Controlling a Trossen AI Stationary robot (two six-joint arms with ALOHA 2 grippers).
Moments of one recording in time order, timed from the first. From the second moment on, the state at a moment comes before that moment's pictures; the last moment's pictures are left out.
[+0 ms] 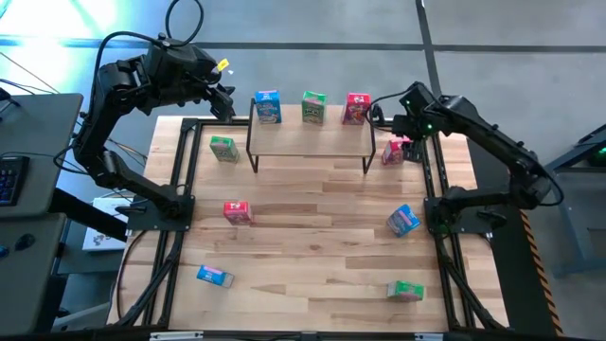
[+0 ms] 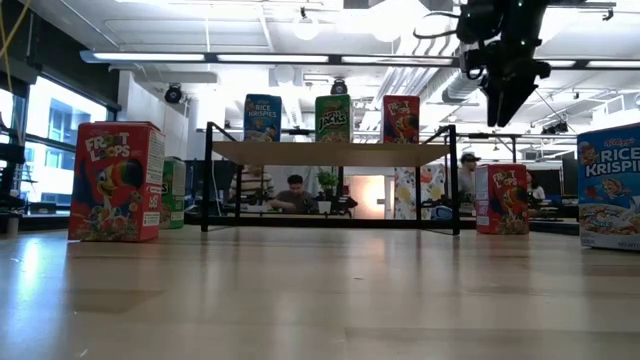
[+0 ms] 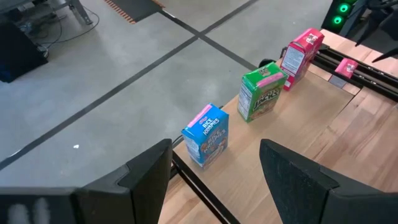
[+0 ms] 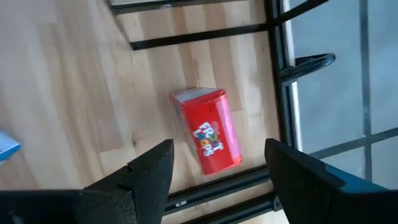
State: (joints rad) left arm 0.49 1.42 2.17 -1.39 -0.35 -0.13; right arm -0.83 1.21 1.19 -1.20 0.06 -0.69
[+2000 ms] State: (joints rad) left arm 0.49 1.42 2.17 -1.39 -0.35 -0.15; right arm -0.85 1.31 0.97 -0.98 0.18 -0.70
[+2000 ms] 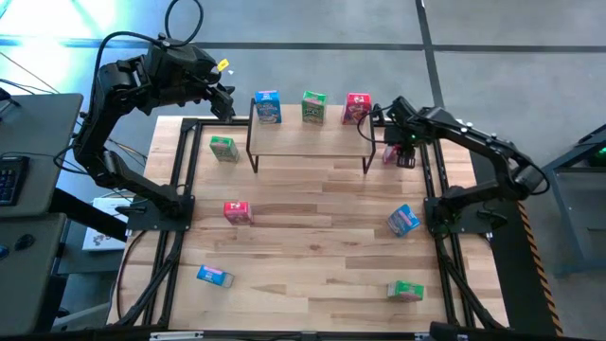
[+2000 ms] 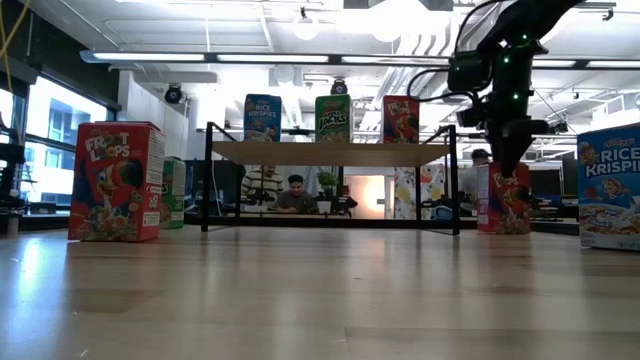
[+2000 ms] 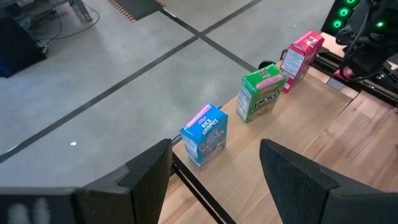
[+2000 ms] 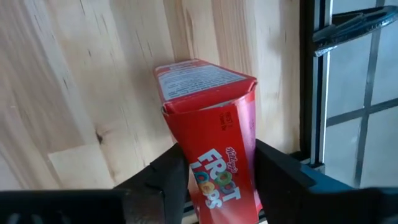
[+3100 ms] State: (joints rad) left arm 0.49 1.42 2.17 -1.39 -0.35 -0.18; right arm -0.53 1.14 0.97 -1.30 0.28 -0.12
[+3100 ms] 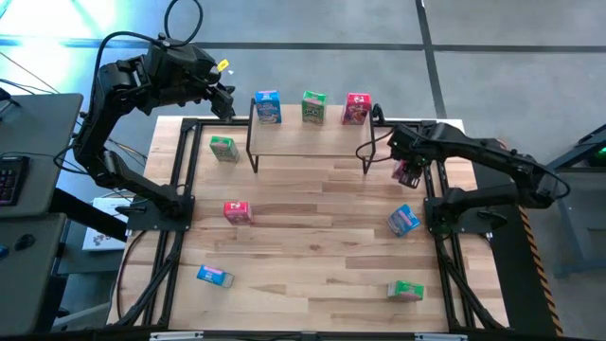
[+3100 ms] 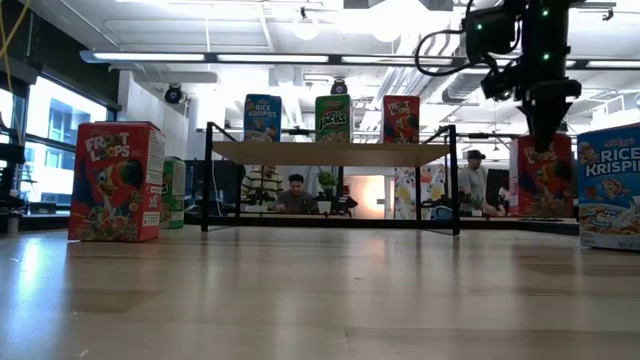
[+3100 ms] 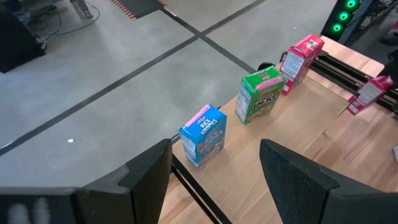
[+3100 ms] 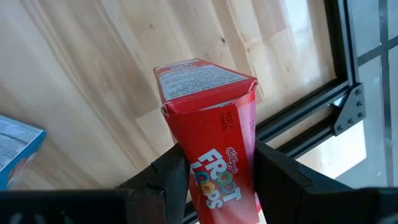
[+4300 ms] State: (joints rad) left arm 0.49 1.42 2.17 -1.39 -0.35 -0.18; right arm -0.46 1.31 1.79 -1.55 0.44 -0.12
